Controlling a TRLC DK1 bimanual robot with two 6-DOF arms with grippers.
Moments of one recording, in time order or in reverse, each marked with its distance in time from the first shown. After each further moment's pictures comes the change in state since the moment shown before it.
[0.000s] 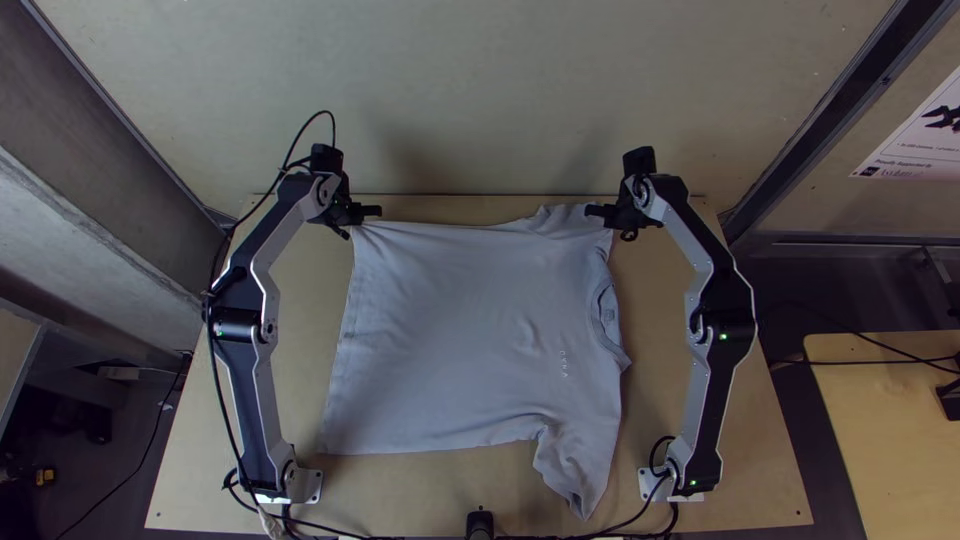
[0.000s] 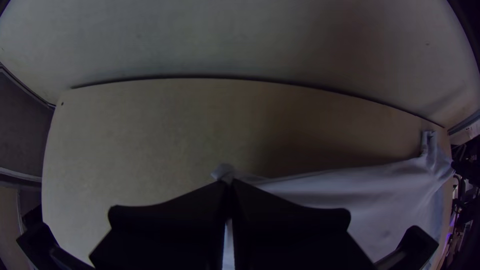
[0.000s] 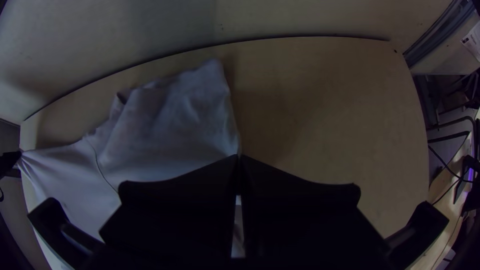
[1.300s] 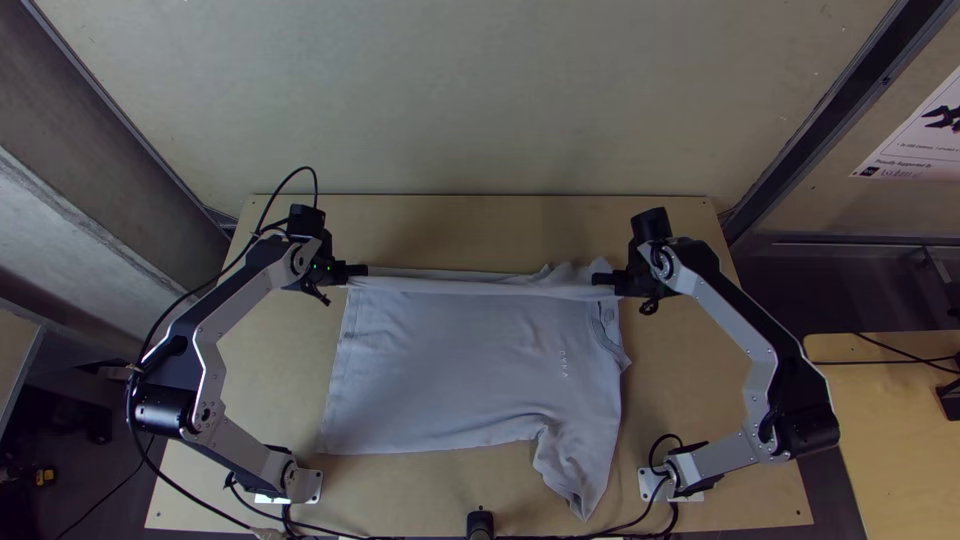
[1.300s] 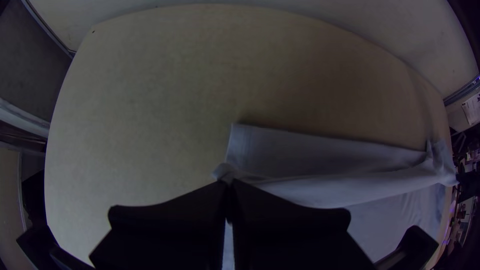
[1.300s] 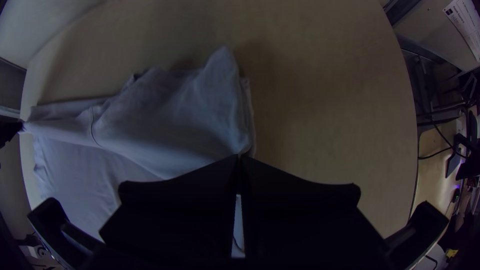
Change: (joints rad) left arm -0.011 -0.525 -0.777 0.174 0.000 -0.022; right arm 0.093 -0.597 -0.747 0.023 0.009 0.000
